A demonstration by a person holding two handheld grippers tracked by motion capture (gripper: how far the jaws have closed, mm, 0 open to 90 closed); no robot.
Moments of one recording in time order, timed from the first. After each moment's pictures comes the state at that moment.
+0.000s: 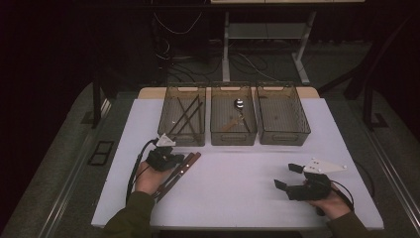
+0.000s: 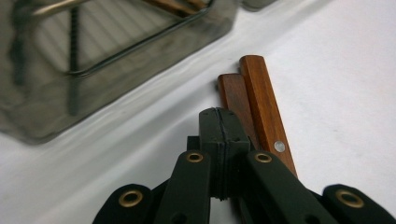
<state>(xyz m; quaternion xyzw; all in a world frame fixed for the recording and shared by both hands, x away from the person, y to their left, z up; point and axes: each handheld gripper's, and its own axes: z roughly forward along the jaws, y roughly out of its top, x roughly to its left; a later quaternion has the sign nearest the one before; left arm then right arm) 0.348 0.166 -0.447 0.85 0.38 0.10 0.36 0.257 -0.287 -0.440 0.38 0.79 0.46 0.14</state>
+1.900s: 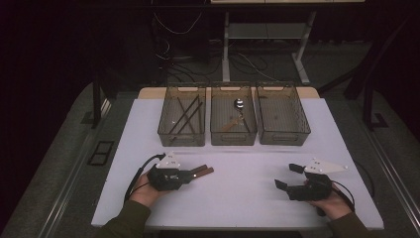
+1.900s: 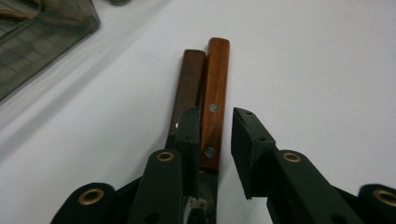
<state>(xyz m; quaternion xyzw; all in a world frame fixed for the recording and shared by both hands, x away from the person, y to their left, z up) 0.298 0.159 -0.442 0.89 0.24 0.07 0.38 0.255 -0.289 -0.440 0.38 0.79 0.47 0.14</state>
